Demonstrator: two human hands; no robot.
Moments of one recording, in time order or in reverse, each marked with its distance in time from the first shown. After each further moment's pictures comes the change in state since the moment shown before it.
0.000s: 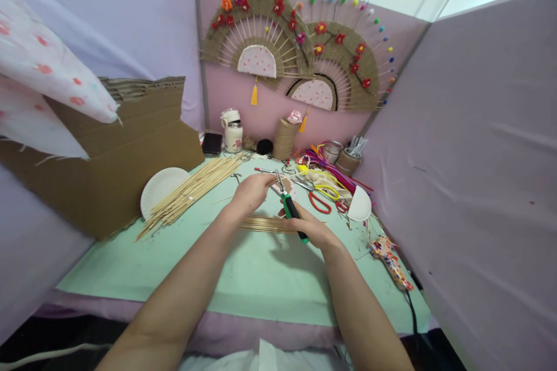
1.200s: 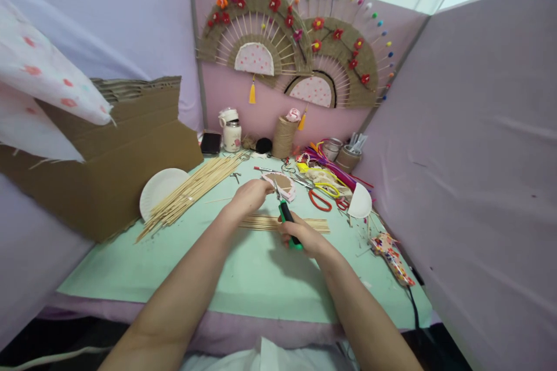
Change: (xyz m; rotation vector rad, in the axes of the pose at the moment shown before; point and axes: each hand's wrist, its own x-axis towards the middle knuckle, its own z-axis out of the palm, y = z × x) left_hand 0.001 -0.011 0.010 0.024 -0.176 -0.030; right_hand -0.003 0.014 0.029 0.209 0.054 0.249
